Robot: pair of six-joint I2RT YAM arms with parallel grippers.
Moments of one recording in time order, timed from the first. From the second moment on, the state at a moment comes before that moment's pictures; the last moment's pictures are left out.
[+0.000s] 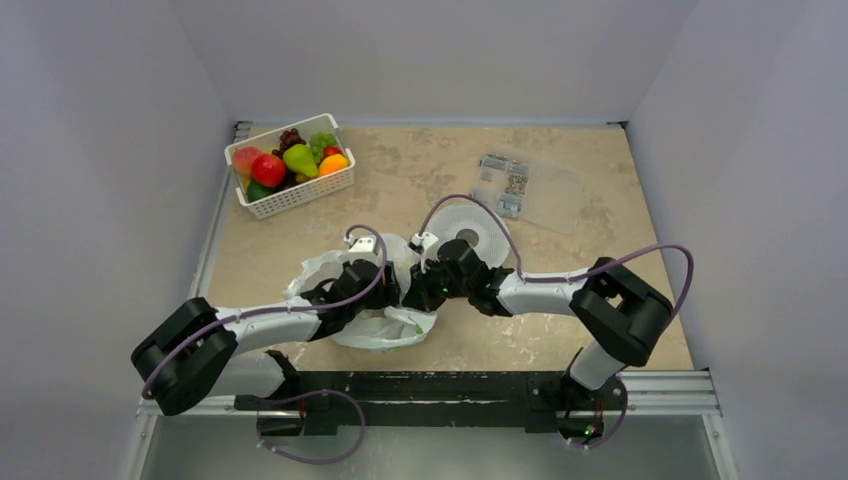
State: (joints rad) left arm -0.80 1.26 0.40 0.17 -0.31 -0.67; right arm 0.91 1.61 0.71 0.32 -0.30 0.40
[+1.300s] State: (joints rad) left arm -0.67 0.73 0.99 -0.72 0.23 -0.41; right arm 0.91 1.63 0.92 0.15 -0.07 0.37
